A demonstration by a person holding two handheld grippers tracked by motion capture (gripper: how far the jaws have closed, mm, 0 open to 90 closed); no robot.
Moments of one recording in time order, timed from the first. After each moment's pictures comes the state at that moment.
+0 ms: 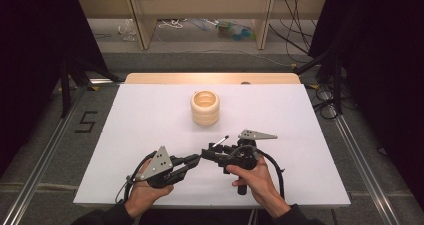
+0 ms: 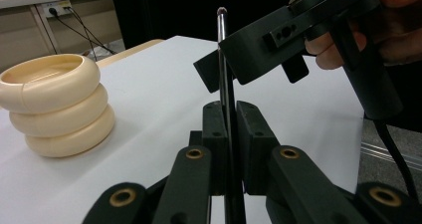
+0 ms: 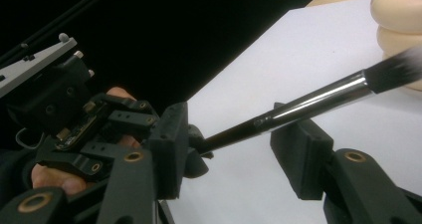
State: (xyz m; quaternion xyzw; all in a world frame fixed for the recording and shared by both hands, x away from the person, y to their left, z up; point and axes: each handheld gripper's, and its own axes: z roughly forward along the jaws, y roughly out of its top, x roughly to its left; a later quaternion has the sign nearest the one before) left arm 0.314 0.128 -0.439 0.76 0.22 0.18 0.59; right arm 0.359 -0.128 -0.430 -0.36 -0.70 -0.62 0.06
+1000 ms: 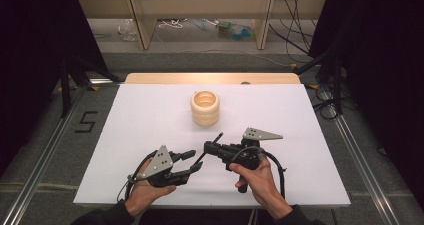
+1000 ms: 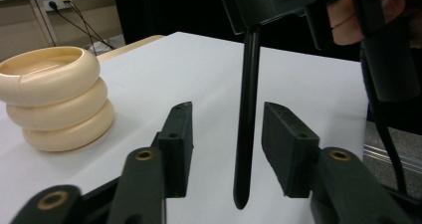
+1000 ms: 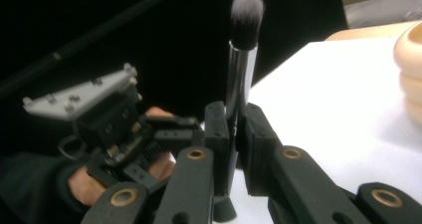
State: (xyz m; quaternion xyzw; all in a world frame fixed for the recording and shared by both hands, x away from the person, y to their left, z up) left arm 0.318 0.127 -0.443 0.76 0.24 0.17 0.58; right arm 0.351 -0.131 -0.412 -0.31 -0.69 -0.65 0.04
